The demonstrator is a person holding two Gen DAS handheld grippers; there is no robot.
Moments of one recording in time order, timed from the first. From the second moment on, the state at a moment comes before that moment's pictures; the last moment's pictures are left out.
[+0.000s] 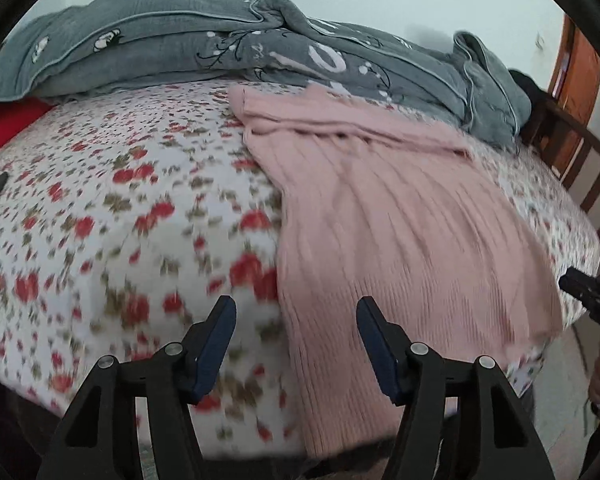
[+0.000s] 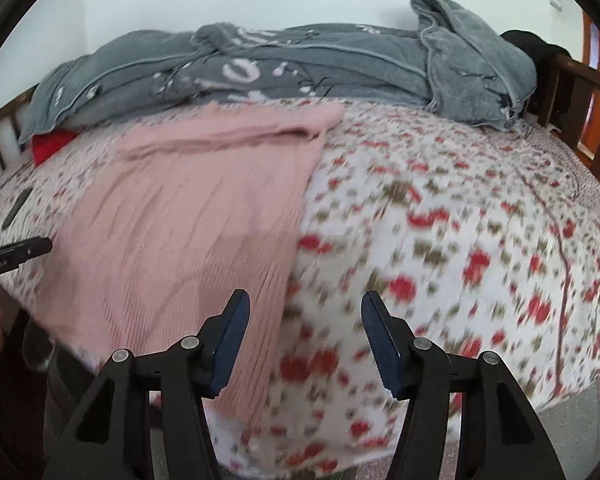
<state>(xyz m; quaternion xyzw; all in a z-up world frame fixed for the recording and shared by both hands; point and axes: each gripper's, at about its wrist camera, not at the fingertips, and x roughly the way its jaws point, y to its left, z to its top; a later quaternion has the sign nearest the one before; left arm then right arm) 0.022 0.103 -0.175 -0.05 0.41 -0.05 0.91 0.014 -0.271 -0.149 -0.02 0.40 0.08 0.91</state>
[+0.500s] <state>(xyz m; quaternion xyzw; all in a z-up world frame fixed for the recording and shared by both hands) 0.005 0.101 -0.206 -0.11 0.44 -0.06 0.89 -0.013 -0.274 -0.197 0.08 0.44 0.13 0.88</state>
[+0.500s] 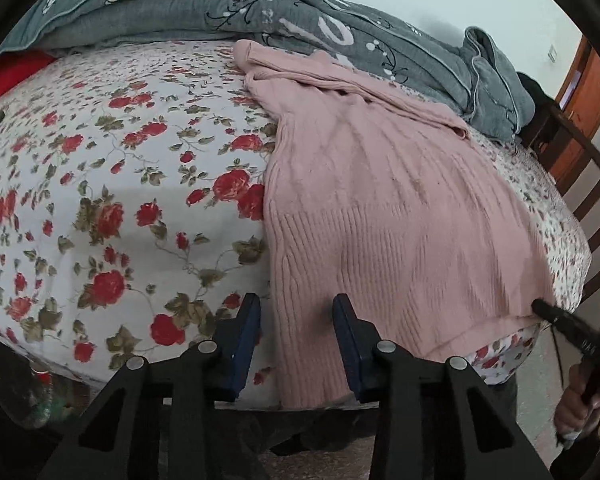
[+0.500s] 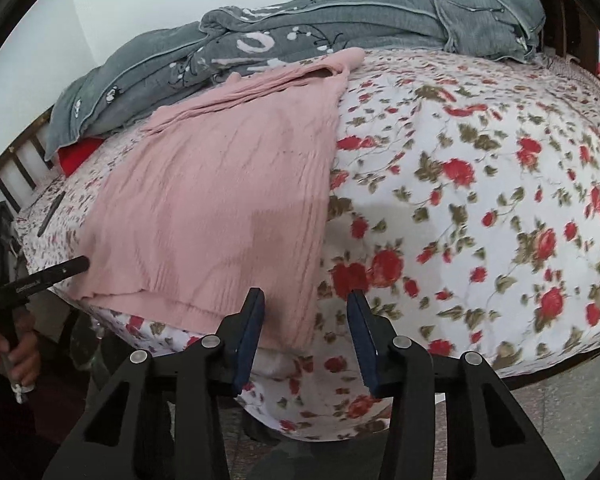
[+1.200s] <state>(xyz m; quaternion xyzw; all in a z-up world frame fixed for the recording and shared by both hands) -0.003 0.110 -0.208 -0.12 0.45 -0.10 0.88 -0.017 -0.271 -0.196 0.08 0.44 0.15 0.88</state>
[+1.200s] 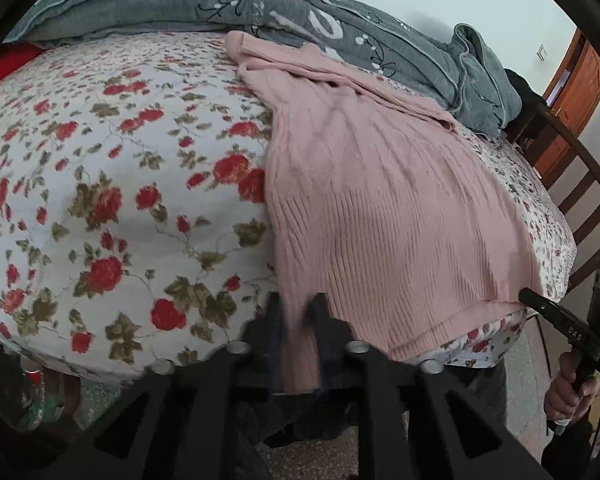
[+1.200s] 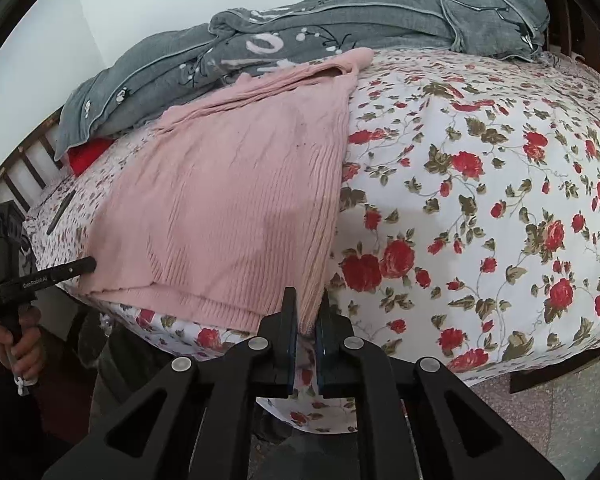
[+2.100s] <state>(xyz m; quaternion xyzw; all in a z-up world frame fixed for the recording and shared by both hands) -0.018 0.101 -0.207 -0.11 0.43 -0.11 0.89 -0.013 -0.262 -0.196 0.10 0.44 0.14 0.88</state>
